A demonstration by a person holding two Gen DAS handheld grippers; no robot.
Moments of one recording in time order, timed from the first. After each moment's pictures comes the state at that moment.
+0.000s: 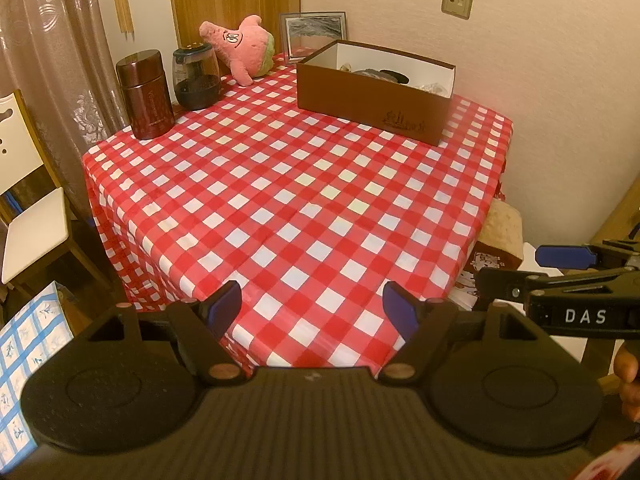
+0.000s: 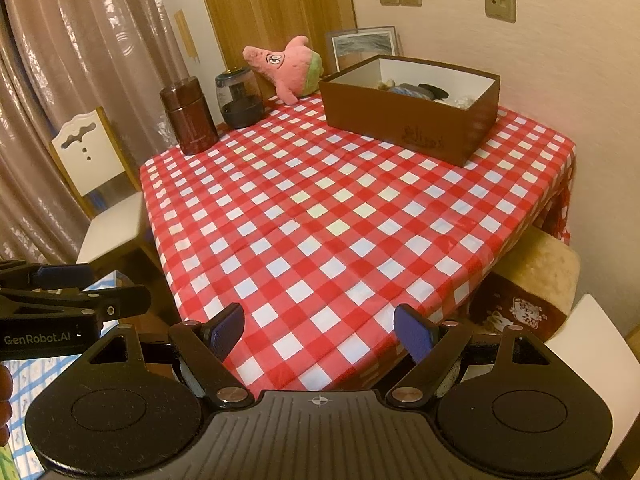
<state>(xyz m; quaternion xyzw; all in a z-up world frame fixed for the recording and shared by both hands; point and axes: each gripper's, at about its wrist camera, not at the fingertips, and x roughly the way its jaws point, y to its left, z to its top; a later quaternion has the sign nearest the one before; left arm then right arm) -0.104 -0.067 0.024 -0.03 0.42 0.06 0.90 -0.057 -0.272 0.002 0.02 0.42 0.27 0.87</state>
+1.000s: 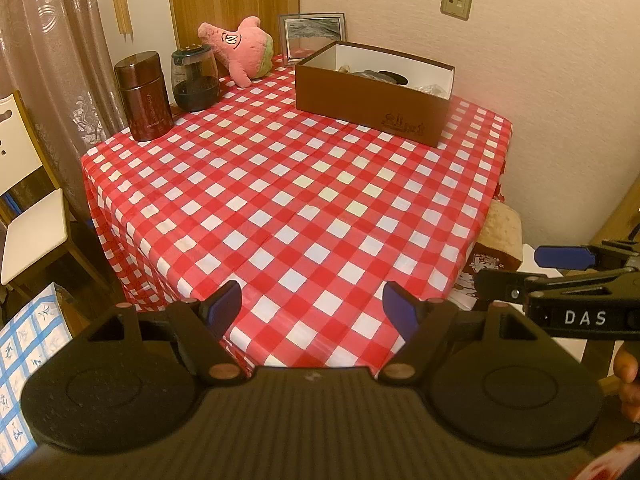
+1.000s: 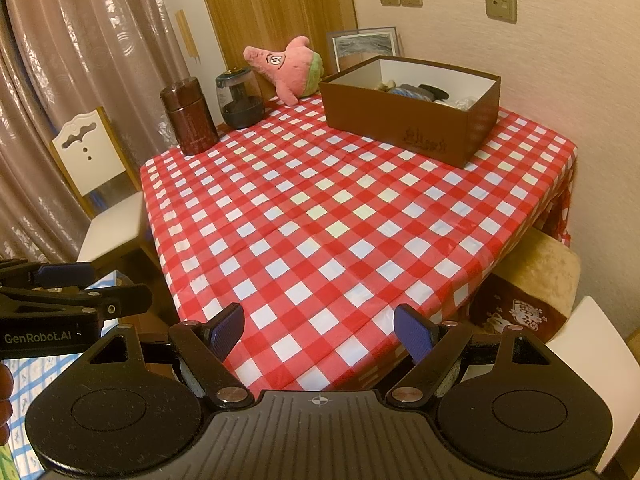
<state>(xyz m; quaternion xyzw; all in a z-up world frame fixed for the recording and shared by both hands) -0.103 -0.066 0.025 -0.03 0.42 0.06 0.90 -0.057 -0.271 0.002 0.02 0.42 0.27 0.87</state>
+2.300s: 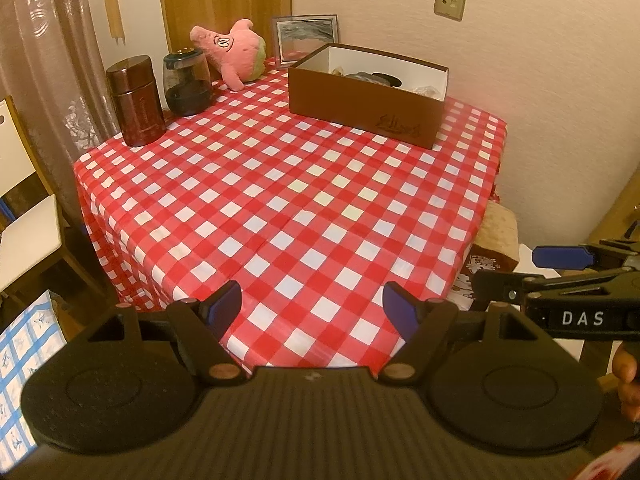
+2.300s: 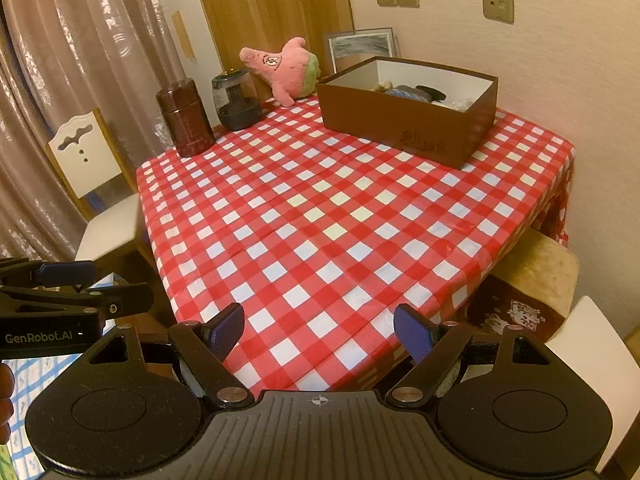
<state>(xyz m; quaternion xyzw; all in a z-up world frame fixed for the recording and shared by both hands) -0.094 -0.072 0.025 -0.03 0.42 0.06 0.90 -0.055 -0.272 0.001 0.02 0.42 0.27 0.87</state>
